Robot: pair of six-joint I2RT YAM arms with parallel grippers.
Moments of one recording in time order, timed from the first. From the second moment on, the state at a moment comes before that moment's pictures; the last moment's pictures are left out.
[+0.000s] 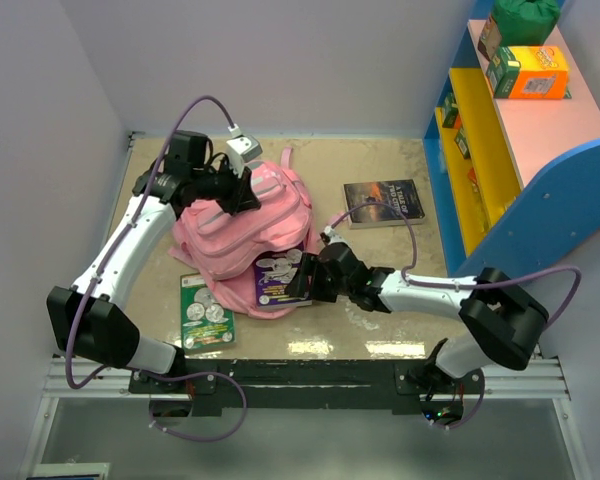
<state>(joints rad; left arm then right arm) -0.27 1.44 1.40 -0.68 0.65 0.25 0.92 1.47 0.69 0.06 0.00 0.99</state>
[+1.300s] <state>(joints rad) -0.23 1.44 1.42 -0.70 0.52 0.28 0.90 1.98 1.27 0.15 0.09 0.85</state>
